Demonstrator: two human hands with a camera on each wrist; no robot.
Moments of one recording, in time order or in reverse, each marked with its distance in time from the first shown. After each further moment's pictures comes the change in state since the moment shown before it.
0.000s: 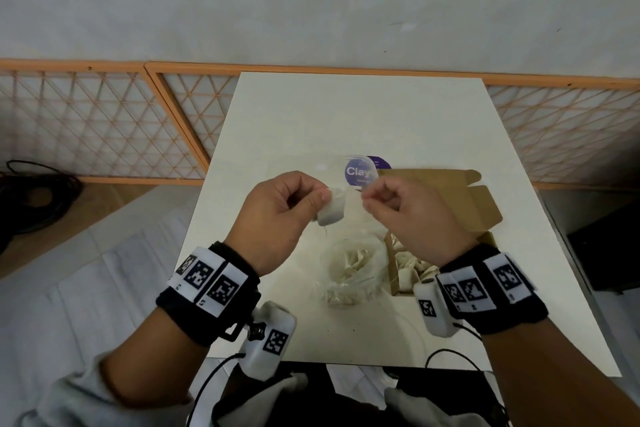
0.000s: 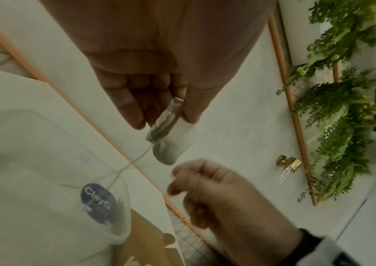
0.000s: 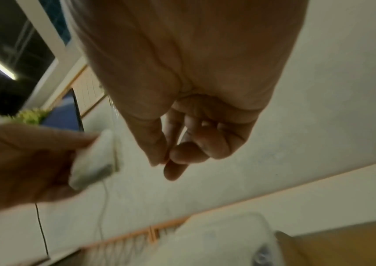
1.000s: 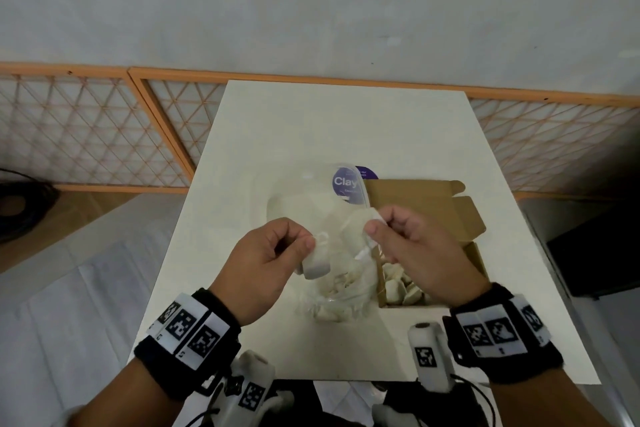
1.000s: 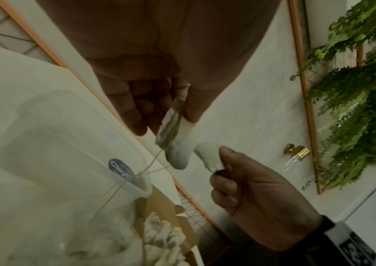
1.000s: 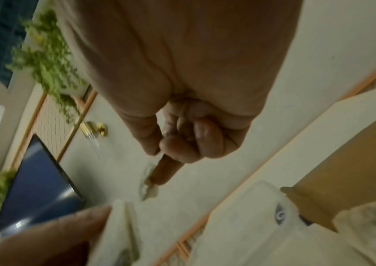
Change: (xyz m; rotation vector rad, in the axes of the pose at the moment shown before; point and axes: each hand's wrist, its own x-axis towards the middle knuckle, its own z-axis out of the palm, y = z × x) left_hand -0.027 -0.029 0.006 0.016 -0.093 -0.076; right_hand -0.035 -0.001 -0.011 0.344 -0.101 0.100
